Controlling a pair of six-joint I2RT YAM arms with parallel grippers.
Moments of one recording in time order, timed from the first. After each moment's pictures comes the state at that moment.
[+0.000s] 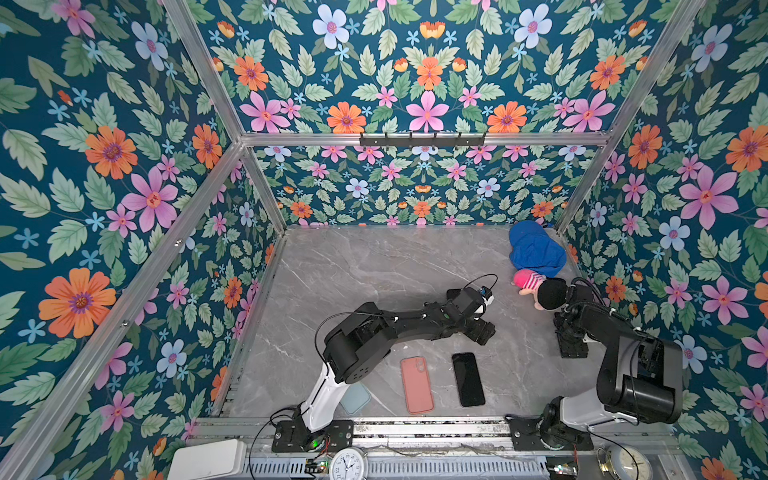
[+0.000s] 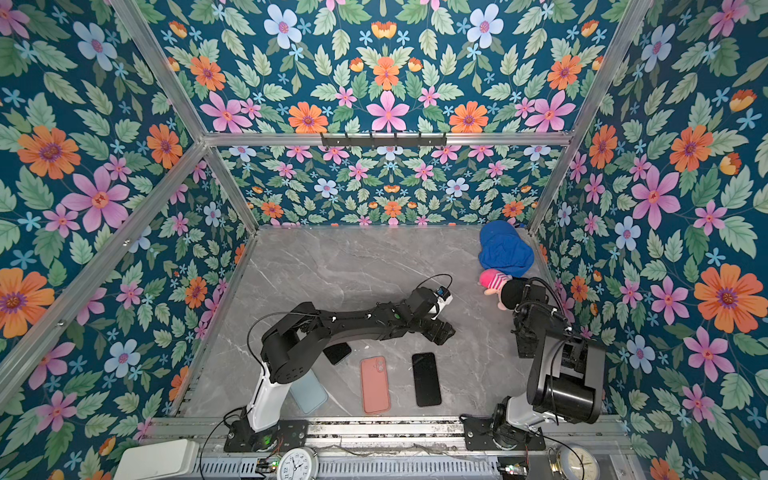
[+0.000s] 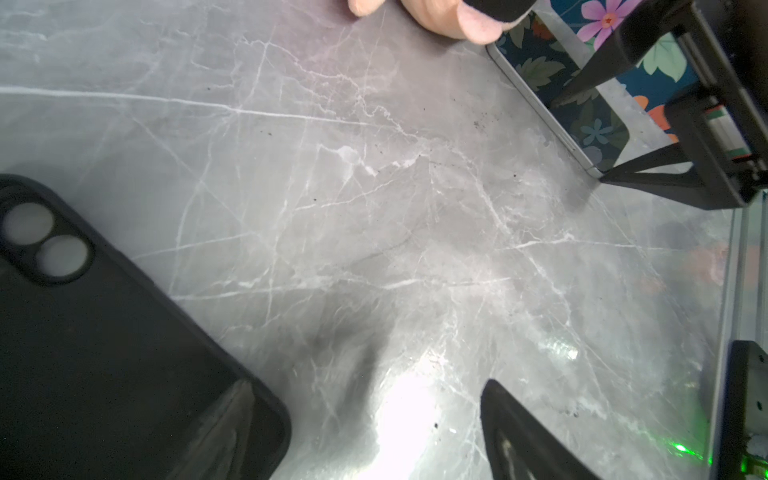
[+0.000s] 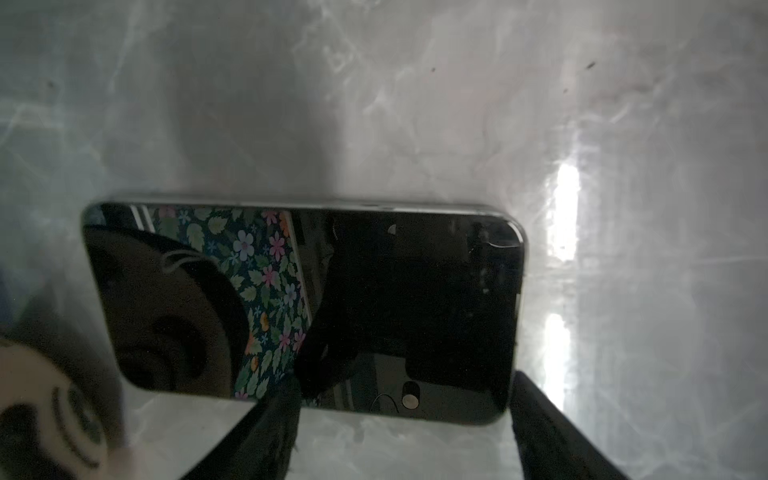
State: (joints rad) left arm -1.05 2.11 1.40 -0.04 0.14 -0.30; right arm -0.30 1.52 0.74 -0.63 0.20 1.30
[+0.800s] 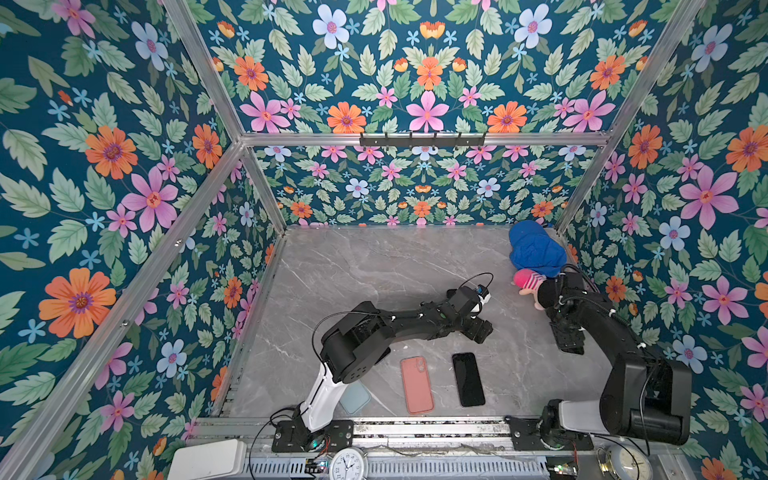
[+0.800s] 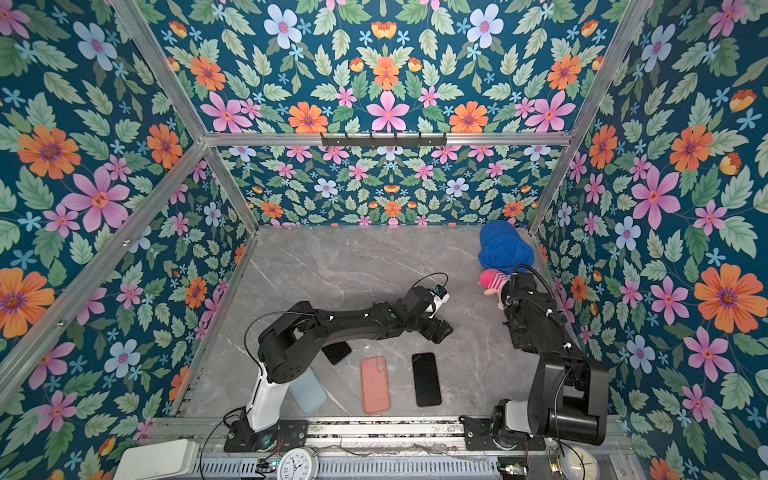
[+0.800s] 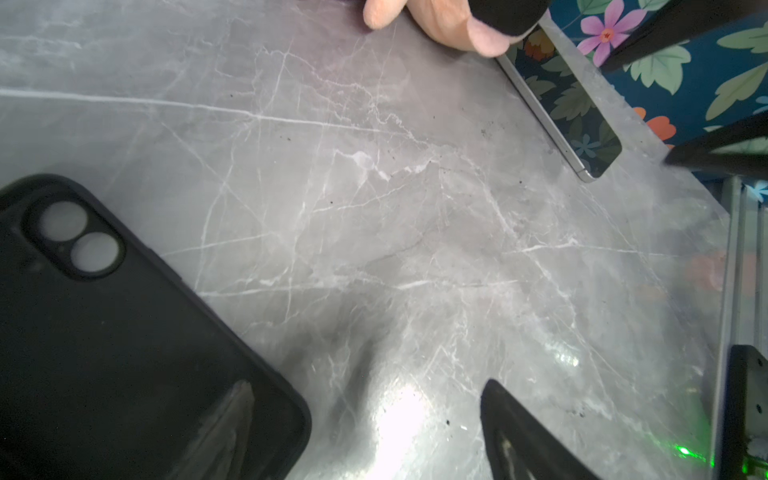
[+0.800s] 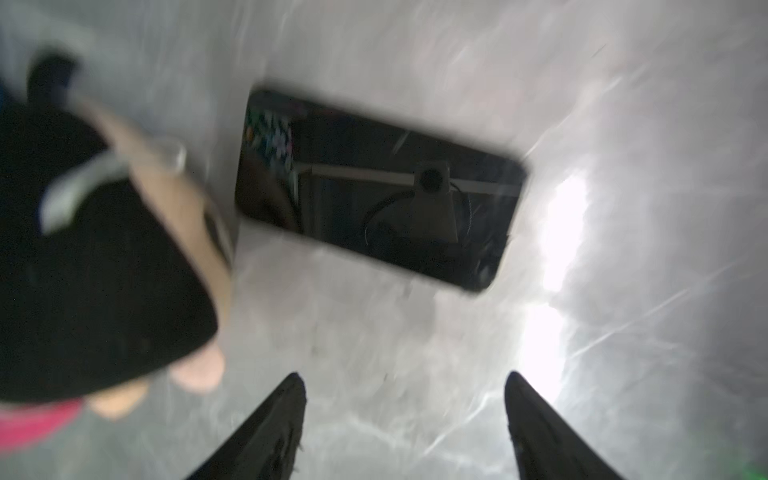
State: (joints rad) left arm -1.04 2.09 1.37 -0.01 0.15 -0.30; right arm -0.22 1.36 0.88 -0.84 0.25 1.31
